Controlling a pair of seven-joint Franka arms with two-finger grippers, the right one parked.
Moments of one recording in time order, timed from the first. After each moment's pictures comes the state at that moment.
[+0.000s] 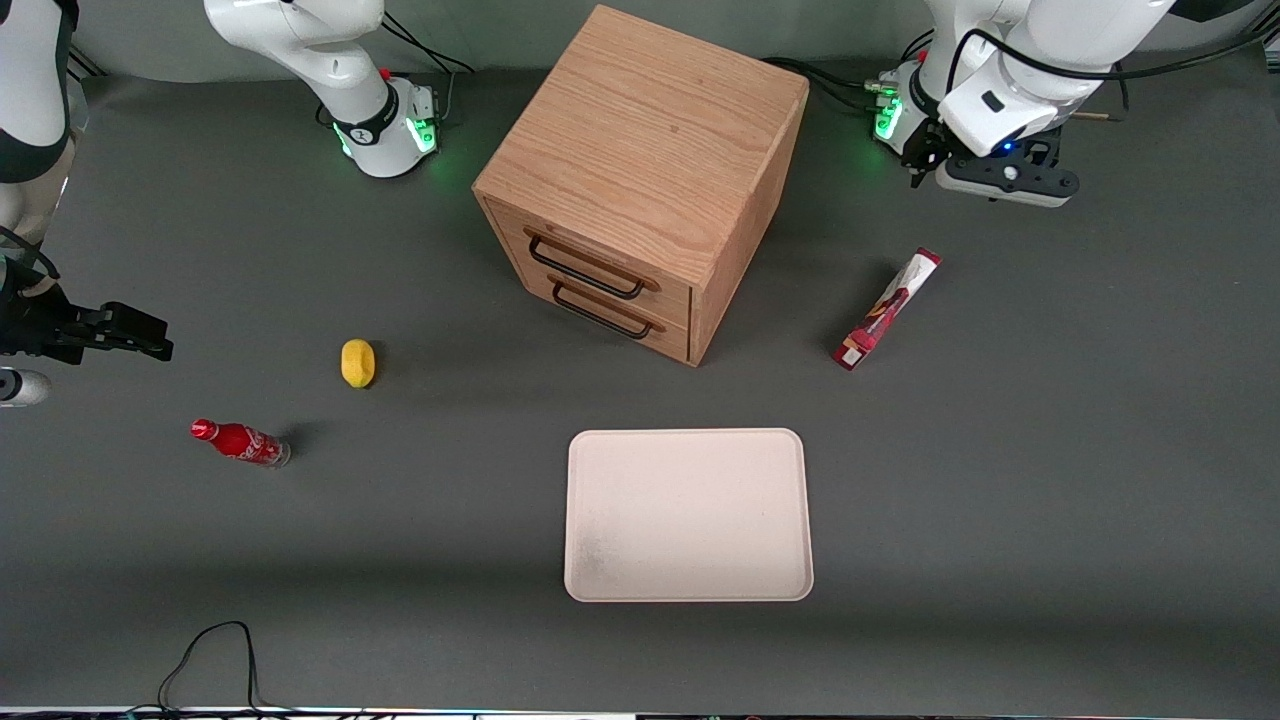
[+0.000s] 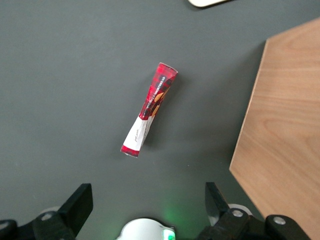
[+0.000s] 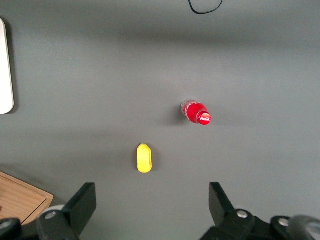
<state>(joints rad) -0.31 -0.41 -0.04 -2.20 -0.03 1.71 -0.05</state>
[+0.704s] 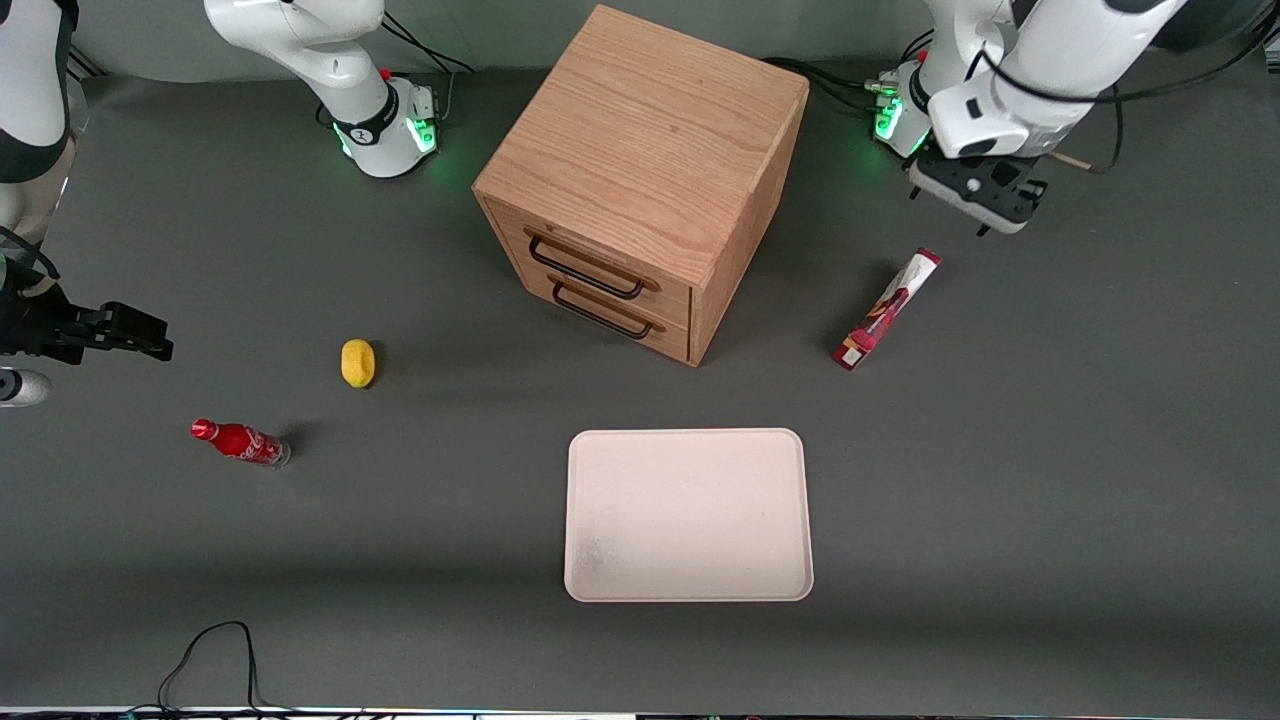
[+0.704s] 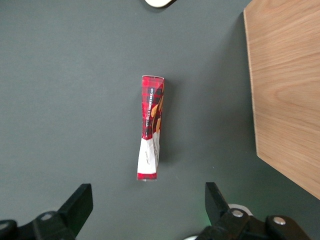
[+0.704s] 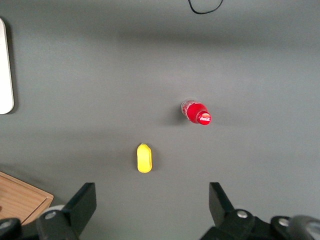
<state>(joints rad) -0.31 -0.41 -0.03 -2.35 -0.02 1.92 0.28</state>
